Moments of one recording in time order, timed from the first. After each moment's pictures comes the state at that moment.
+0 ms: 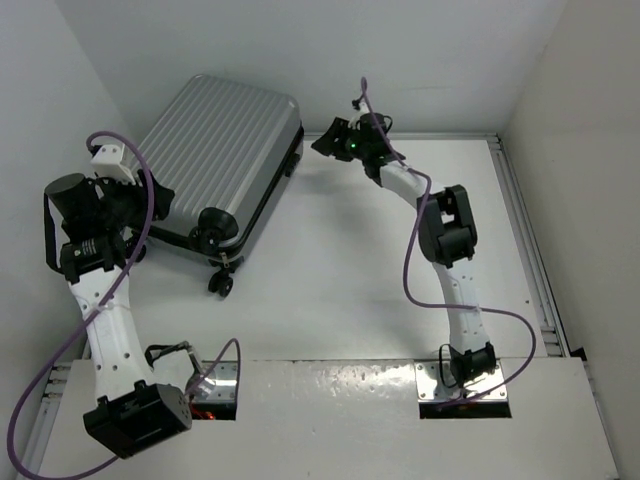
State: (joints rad) left arm 0.46 0.96 1.12 -0.52 0.62 0.09; right arm 0.32 2.39 1.90 0.21 -0.37 0.60
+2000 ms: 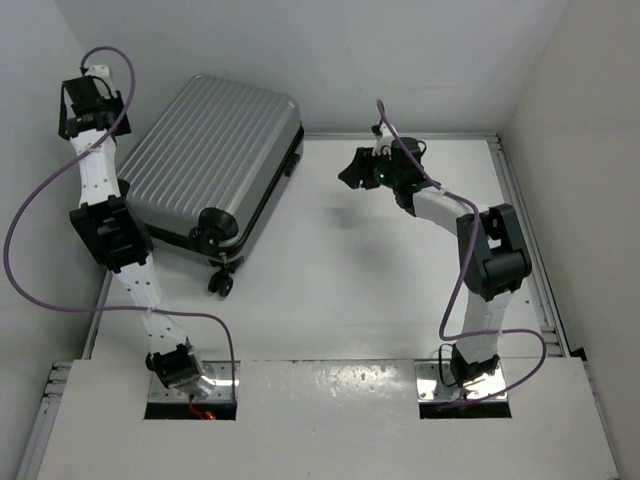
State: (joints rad) left arm 0.42 2.28 2.38 -0.56 0.04 0.11; right arm 0.29 1.94 1.25 0.32 -0.41 0.30
